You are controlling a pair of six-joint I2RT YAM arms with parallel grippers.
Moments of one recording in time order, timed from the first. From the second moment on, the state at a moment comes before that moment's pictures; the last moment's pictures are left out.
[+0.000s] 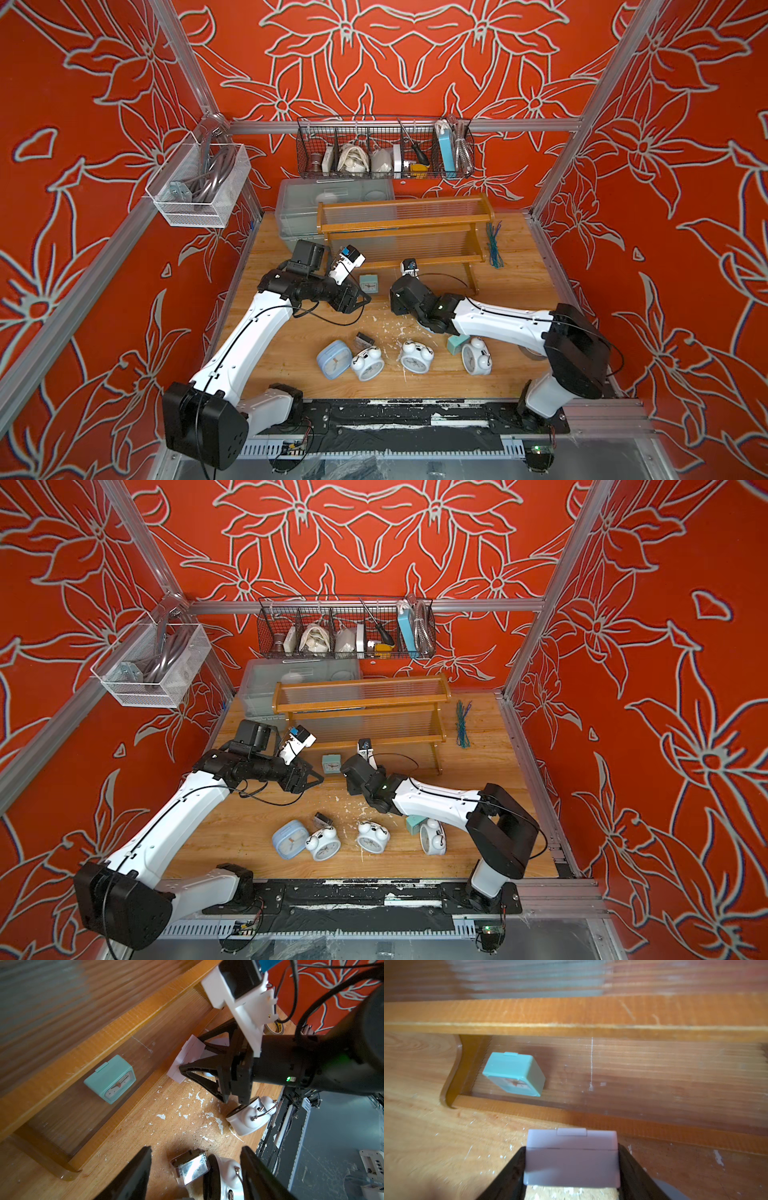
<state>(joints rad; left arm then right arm) -0.21 1.18 1.06 -0.83 0.65 0.23 1.00 1.66 1.07 -0.21 0.47 0.63</state>
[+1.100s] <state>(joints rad) -0.17 1.15 1.04 -0.83 0.67 0.22 0.97 1.94 1.26 -0.19 0.64 0.62</state>
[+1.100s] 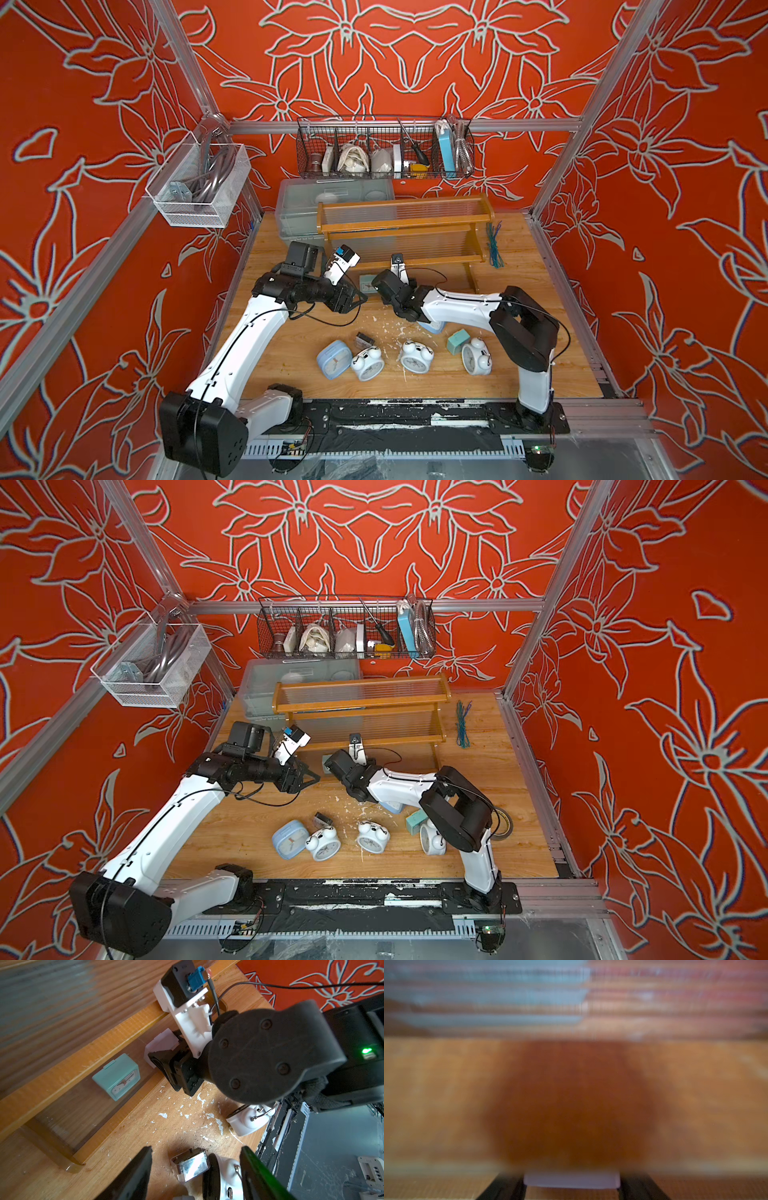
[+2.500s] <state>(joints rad) -0.16 1.15 1.04 -0.83 0.68 0.22 0.93 1.92 1.30 -0.24 0.58 0.63</state>
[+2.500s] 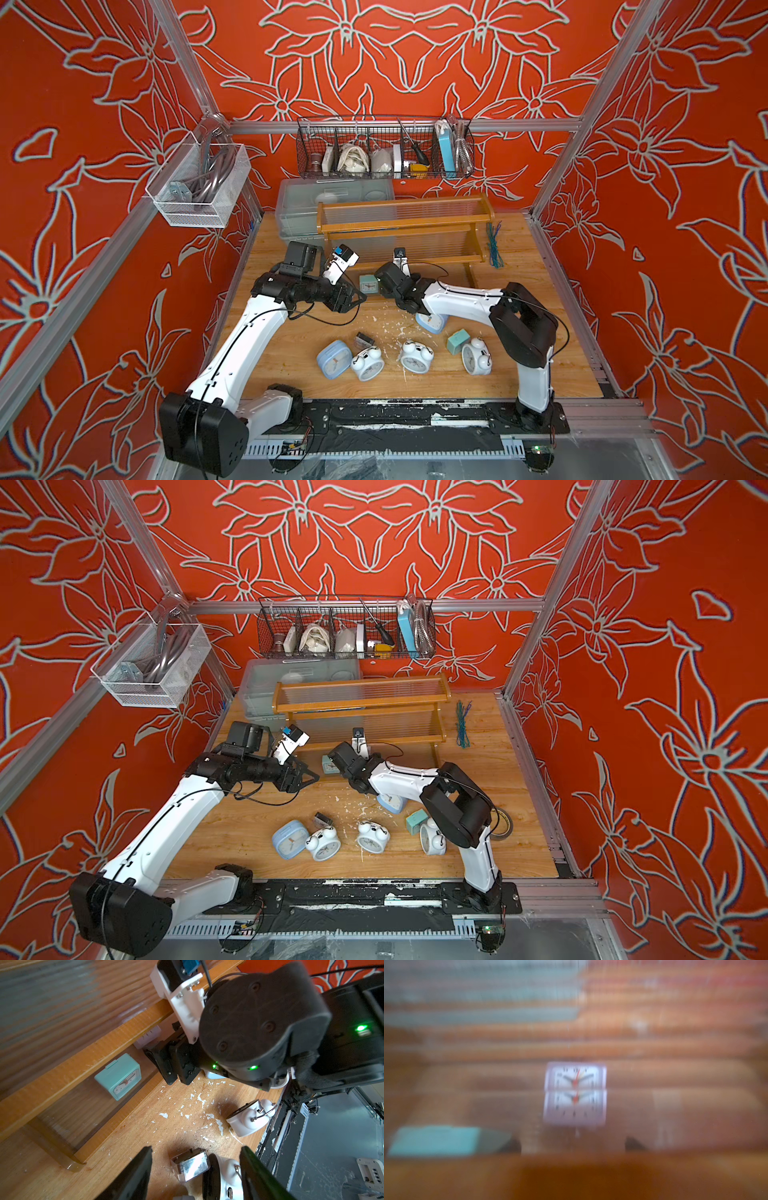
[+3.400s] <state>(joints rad) -0.16 1.14 1.03 -0.83 0.69 0.21 0.93 1.76 1.19 -0.28 0.48 0.61</state>
